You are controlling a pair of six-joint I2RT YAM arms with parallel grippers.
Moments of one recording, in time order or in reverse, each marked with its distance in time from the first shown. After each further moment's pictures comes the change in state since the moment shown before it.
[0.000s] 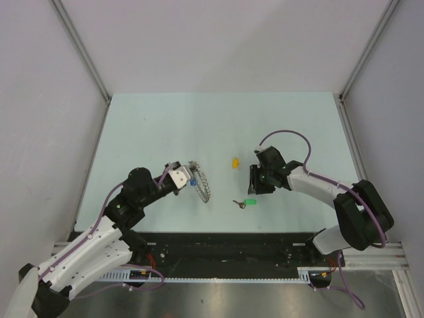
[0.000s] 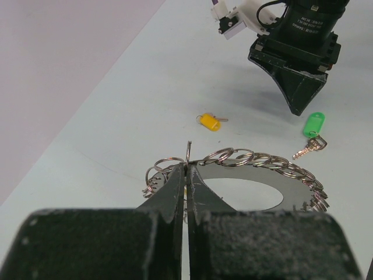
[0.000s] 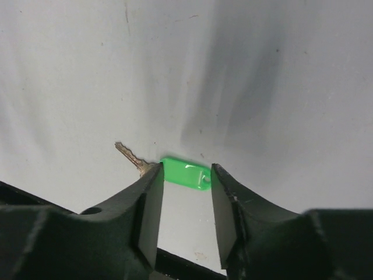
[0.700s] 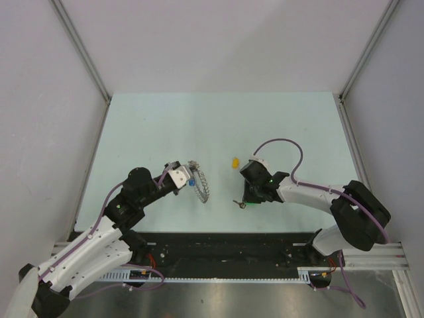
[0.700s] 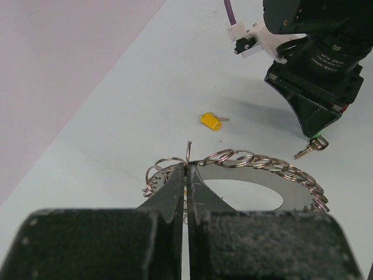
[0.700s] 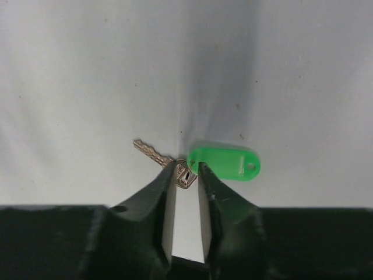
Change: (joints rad) left arm 0.005 0.000 0.000 0.000 0.000 0.000; right arm 0.225 0.026 -0.041 0.044 0.226 0.310
